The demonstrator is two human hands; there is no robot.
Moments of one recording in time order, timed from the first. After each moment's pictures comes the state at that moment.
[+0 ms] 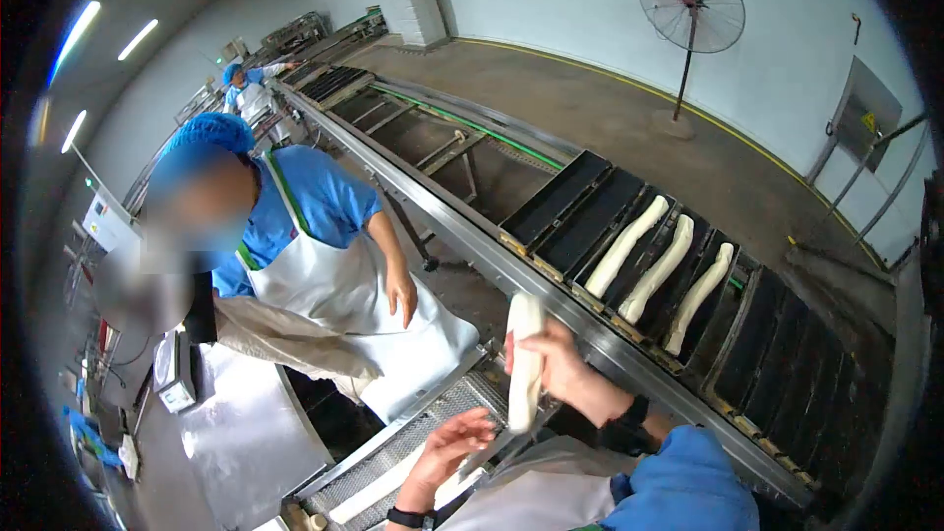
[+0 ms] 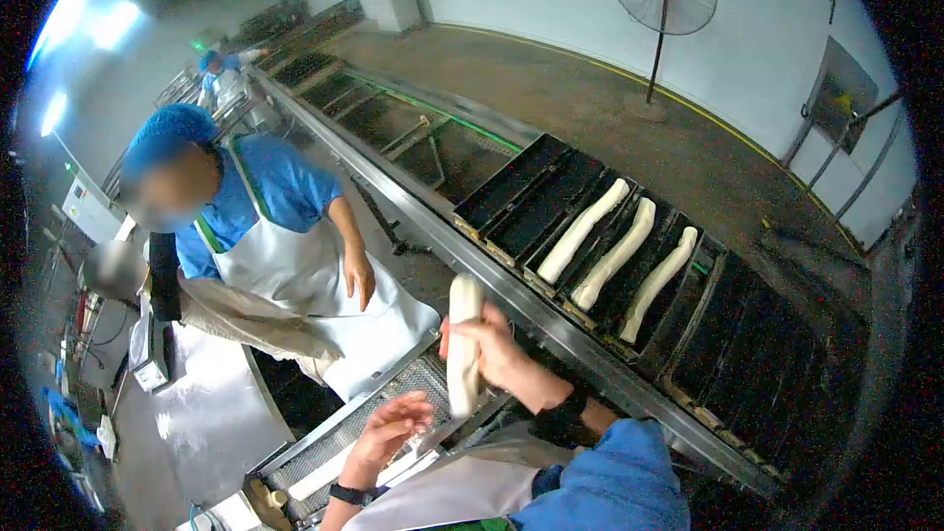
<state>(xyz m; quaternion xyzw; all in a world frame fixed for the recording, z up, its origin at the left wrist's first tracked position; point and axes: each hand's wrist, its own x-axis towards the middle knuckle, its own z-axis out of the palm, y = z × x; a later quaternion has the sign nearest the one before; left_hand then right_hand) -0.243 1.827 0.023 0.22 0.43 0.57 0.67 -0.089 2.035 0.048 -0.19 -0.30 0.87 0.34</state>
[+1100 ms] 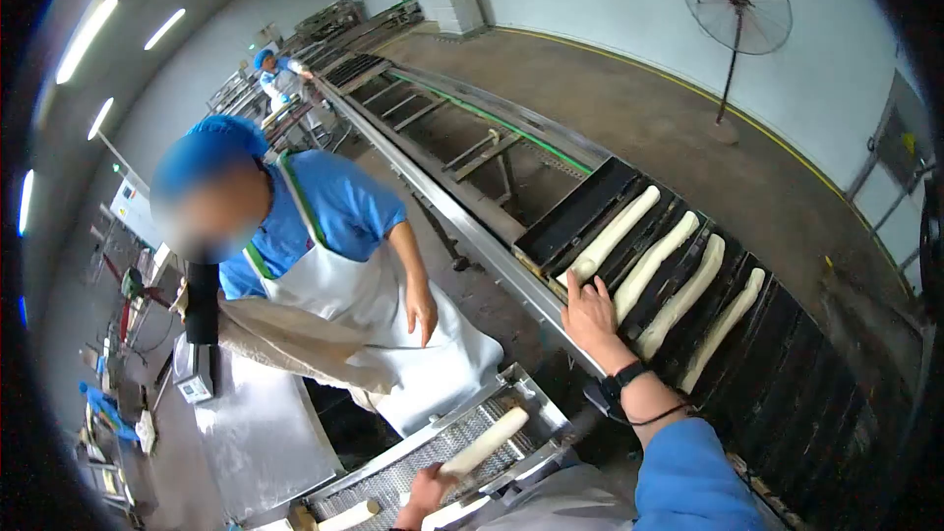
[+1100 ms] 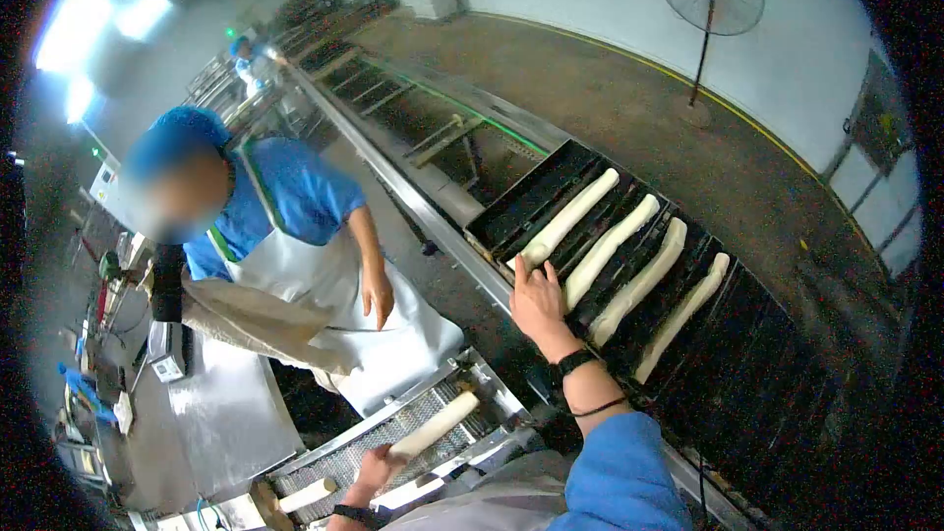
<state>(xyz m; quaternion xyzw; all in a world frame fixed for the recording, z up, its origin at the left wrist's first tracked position) -0.331 1.758 -0.148 0.32 0.84 0.27 0.34 -0.137 2.202 -0.047 -0.41 -0.90 0.05 0.15</state>
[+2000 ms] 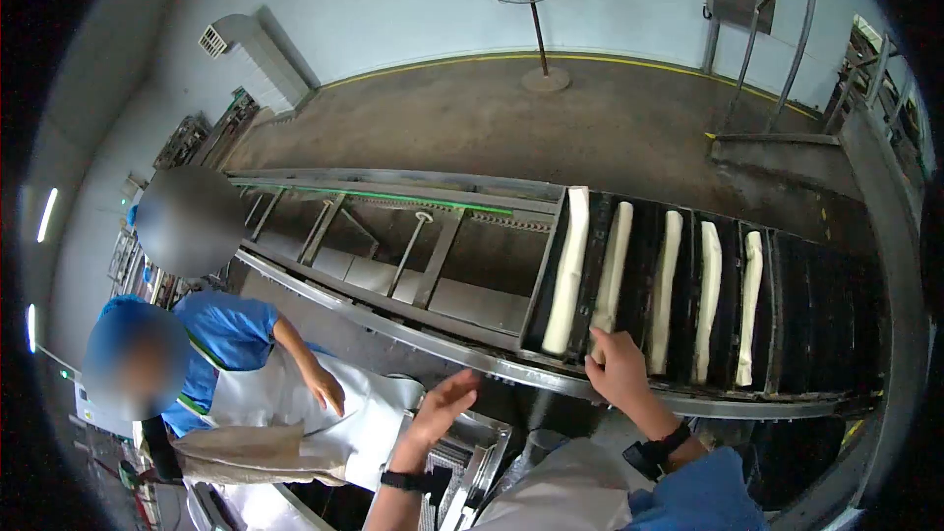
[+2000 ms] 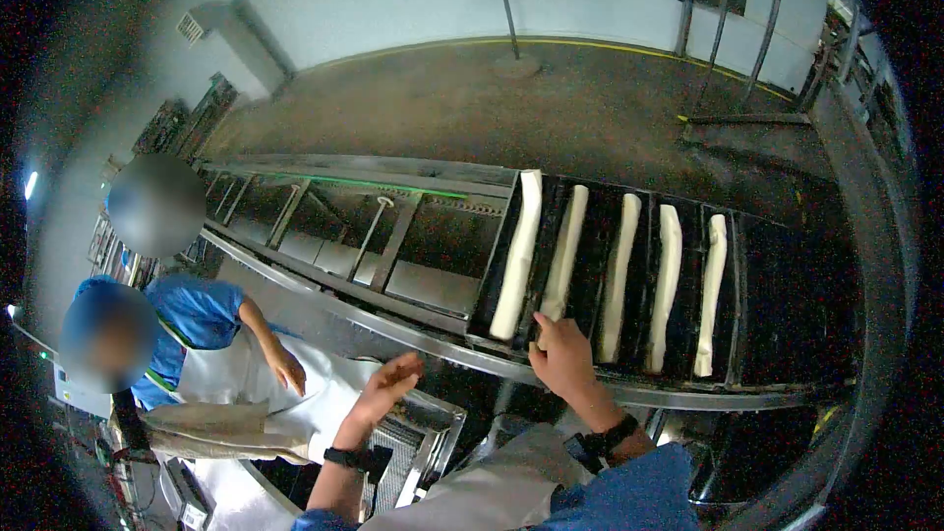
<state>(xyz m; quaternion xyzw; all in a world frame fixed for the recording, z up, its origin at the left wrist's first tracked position) -0.195 2.051 -0.029 0.47 0.53 0.31 0.64 0.139 2.060 -0.048 -0.62 -0.71 0.16 0.31</state>
